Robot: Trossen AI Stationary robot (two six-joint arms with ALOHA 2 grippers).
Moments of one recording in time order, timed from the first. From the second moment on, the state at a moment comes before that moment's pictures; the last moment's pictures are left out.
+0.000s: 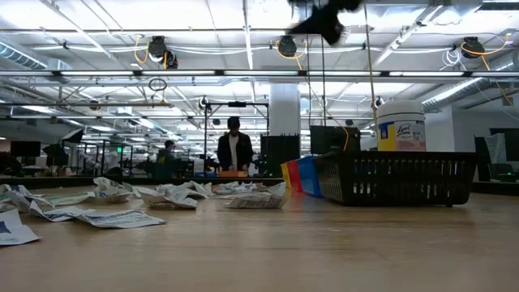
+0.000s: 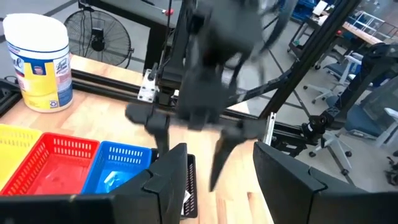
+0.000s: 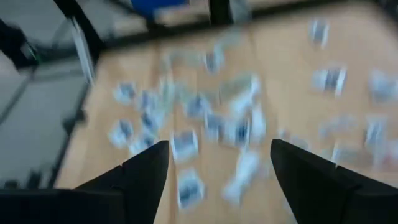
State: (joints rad) left arm 0.09 1.33 1.44 -0.42 0.26 -0.28; right arm 0.10 1.35 1.09 -0.24 0.00 0.25
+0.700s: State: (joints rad) left arm 0.26 1.33 1.44 -0.64 0.19 -0.61; right arm 0.06 1.35 1.35 -0.21 0.05 0.08
